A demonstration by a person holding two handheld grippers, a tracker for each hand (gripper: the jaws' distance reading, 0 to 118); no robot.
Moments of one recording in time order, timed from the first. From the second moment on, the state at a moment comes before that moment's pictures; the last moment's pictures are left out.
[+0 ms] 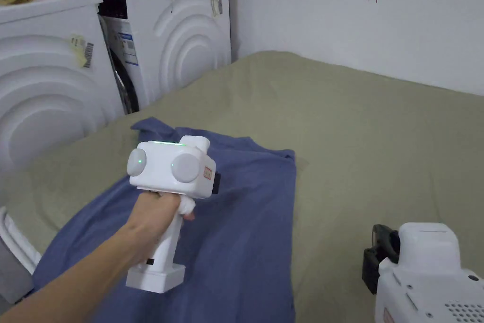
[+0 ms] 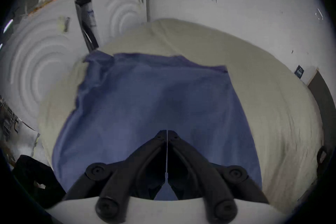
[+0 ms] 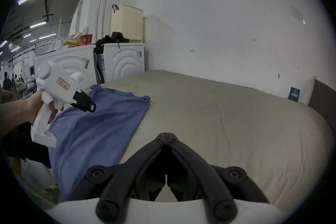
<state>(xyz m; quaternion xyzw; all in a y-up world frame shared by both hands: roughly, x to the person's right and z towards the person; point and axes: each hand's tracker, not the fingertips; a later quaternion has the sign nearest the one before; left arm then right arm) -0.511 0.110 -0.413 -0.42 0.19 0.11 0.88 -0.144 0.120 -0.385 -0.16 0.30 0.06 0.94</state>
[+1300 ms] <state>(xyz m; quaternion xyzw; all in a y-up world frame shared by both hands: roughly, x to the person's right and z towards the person) -0.199 0.303 -0.439 -0.32 0.01 -0.05 0.95 0.141 0.184 -0.315 -0.15 0.09 0.02 0.99</state>
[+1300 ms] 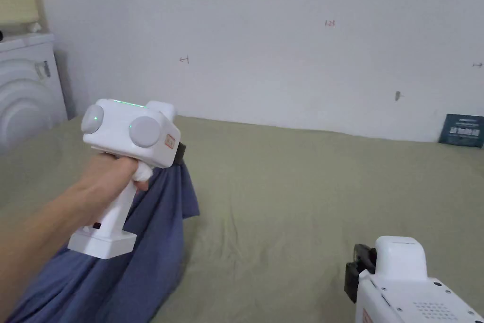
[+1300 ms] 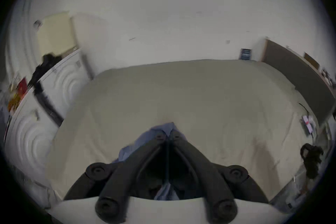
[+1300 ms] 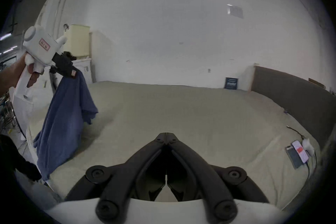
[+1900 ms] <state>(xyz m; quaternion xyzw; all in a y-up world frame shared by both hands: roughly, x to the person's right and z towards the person) 0.088 0.166 -0.530 -0.42 -0.26 -0.06 0.87 0.268 0.165 -0.307 -0.17 -0.06 0.00 0.98</state>
